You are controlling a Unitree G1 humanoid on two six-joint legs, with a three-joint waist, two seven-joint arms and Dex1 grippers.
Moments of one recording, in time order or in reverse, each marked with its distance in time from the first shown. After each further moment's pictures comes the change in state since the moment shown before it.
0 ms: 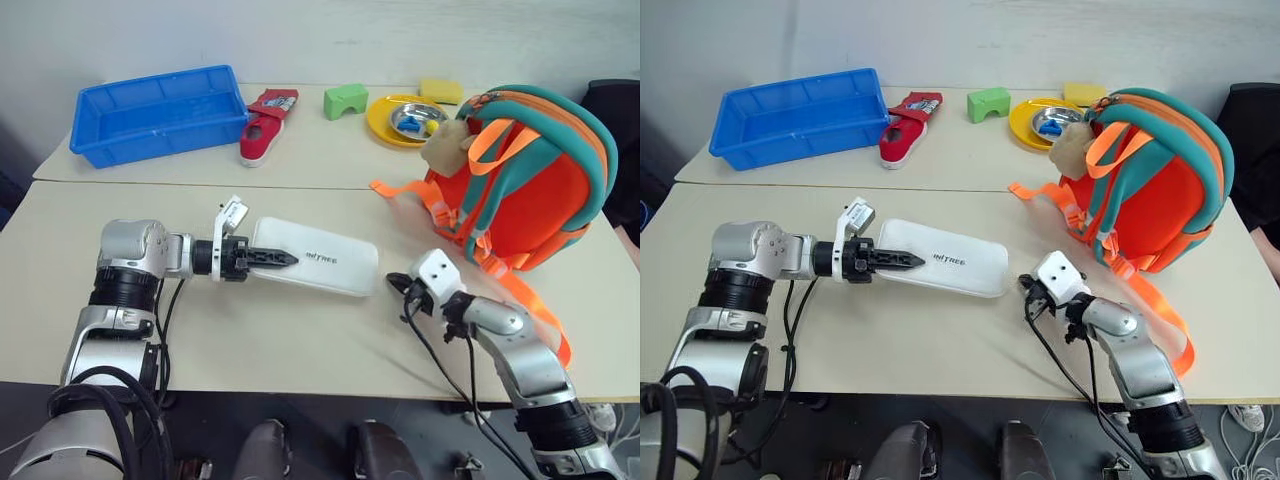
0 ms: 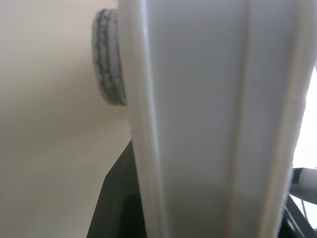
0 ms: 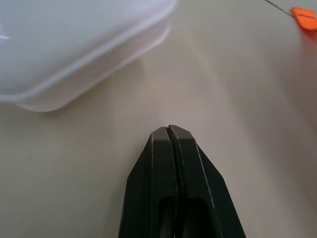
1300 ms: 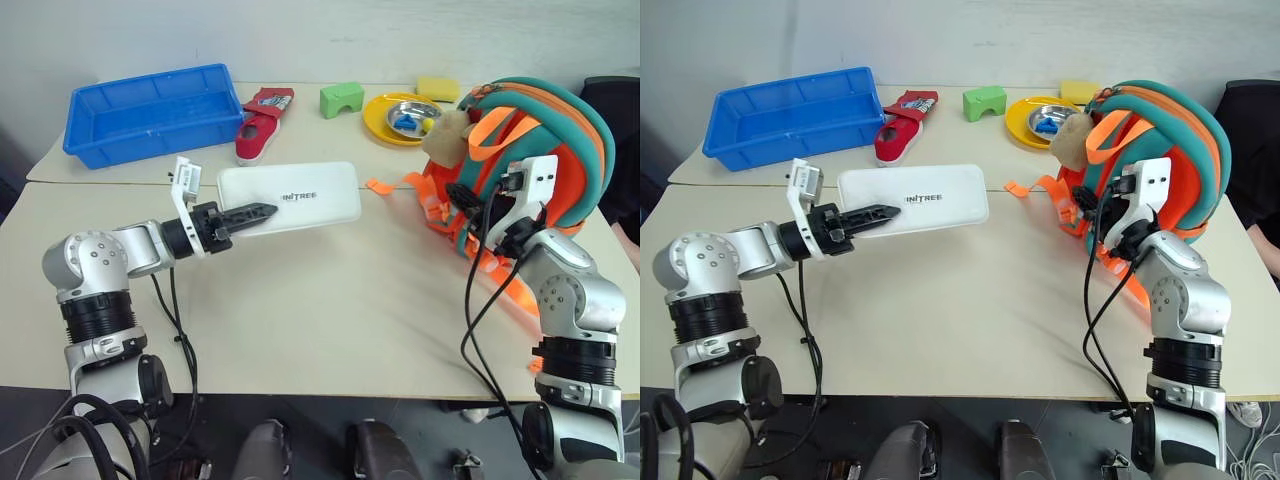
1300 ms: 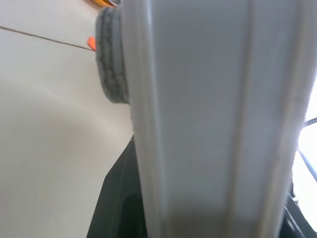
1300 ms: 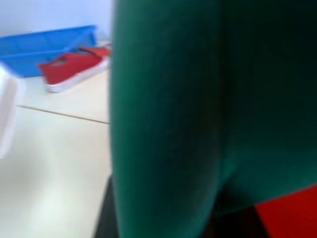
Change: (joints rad) left arm 0.050 -0.062 0.451 -0.215 -0.181 -0.048 0.422; right arm -0.349 0.006 -0.306 0.159 0.398 0.193 -0.040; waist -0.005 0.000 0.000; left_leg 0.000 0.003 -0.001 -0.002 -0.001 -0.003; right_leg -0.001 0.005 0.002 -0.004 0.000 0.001
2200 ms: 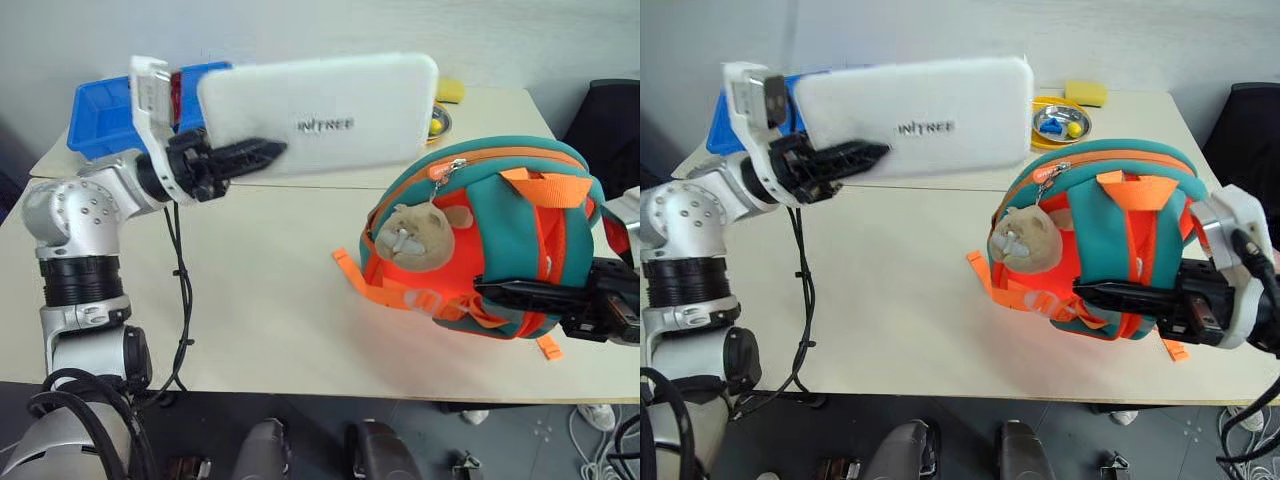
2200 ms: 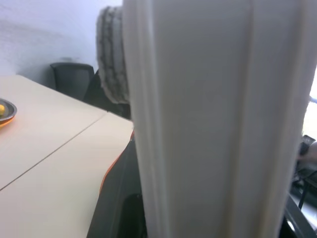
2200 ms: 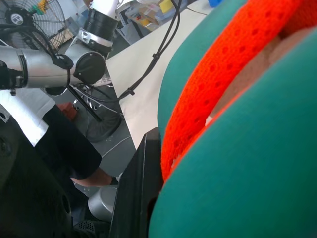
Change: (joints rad) left arm -0.111 0.099 -0.289 -0.032 0.012 -0.505 -0.469; right arm 0.451 -0.563 -0.363 -0.402 0.832 0.465 0.422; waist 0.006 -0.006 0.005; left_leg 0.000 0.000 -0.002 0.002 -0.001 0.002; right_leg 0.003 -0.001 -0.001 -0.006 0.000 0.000
